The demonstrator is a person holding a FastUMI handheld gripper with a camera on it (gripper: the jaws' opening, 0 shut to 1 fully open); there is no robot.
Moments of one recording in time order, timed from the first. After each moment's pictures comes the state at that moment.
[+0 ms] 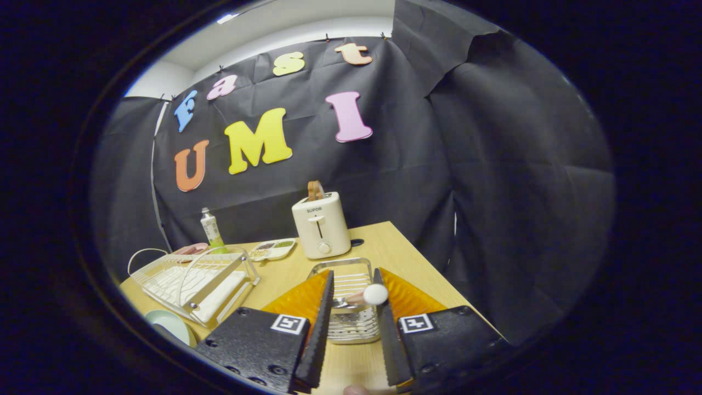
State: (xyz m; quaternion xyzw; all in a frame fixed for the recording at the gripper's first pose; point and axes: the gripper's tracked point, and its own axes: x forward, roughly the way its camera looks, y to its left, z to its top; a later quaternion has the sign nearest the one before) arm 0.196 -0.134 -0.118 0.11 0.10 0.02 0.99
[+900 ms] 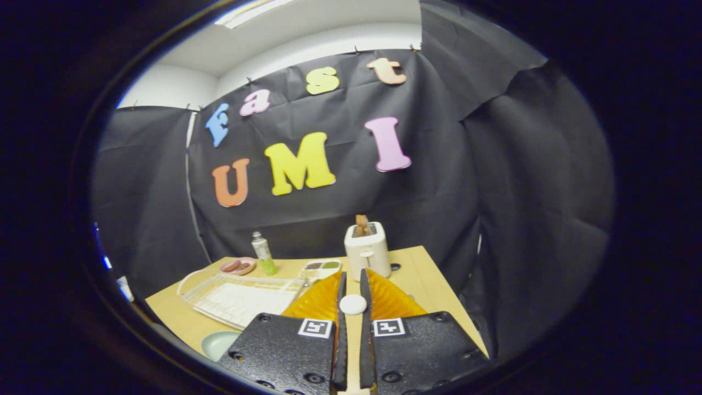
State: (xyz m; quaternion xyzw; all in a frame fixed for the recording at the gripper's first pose) arm 0.084 -0.063 0.033 0.08 0.08 0.13 0.98
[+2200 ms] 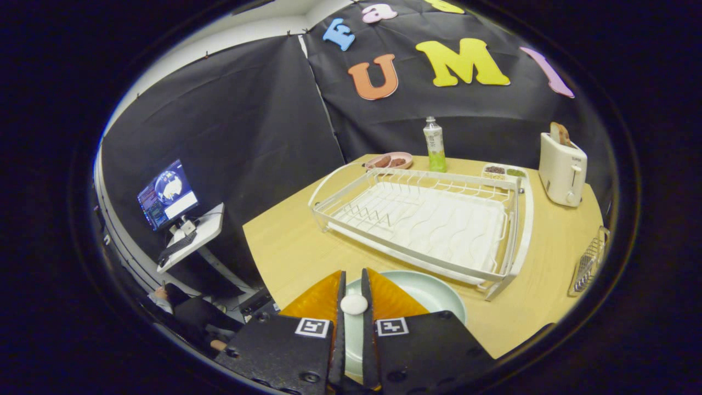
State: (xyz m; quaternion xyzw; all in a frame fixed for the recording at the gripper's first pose) arm 0.012 0.205 -0.120 -0.04 0.31 0.42 0.85
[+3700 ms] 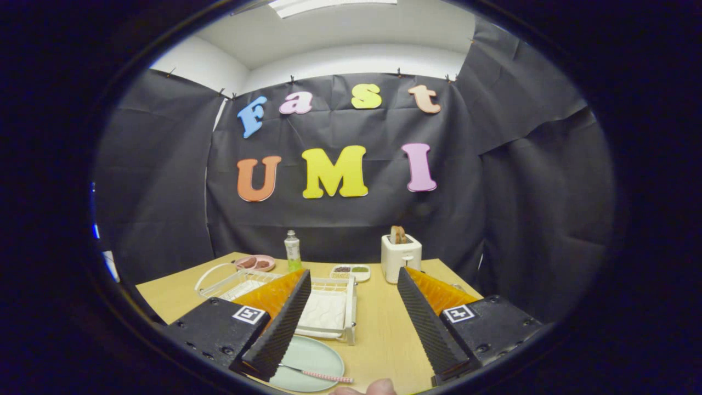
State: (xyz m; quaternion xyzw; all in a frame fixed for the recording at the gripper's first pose) arm 0.014 0.067 0.003 0.02 0.01 0.04 1.00
